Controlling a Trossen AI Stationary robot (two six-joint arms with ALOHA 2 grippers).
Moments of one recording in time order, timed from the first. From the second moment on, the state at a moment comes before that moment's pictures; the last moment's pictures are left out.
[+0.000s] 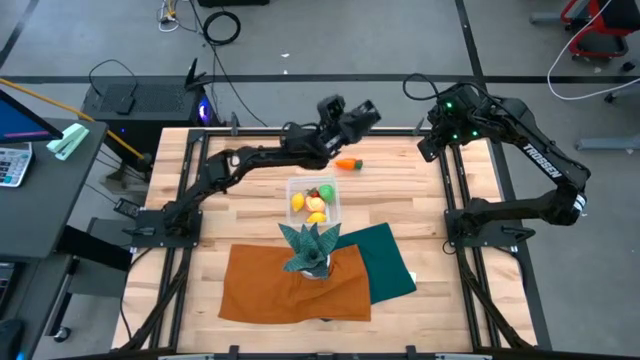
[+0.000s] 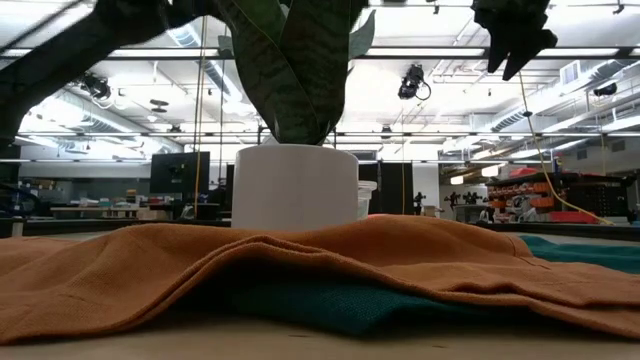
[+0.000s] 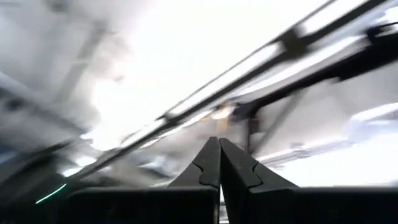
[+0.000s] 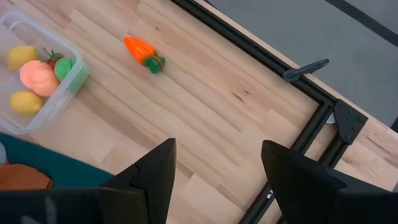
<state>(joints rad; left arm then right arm) 0.27 2.32 1.98 1.56 0.31 -1.02 -0.71 1.11 1.46 -1.39 0.07 0.19</state>
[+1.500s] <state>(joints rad) 0.37 1.12 0.44 1.17 0.23 -0.73 -0.56 1.82 1.46 -0.92 -0.13 -0.05</state>
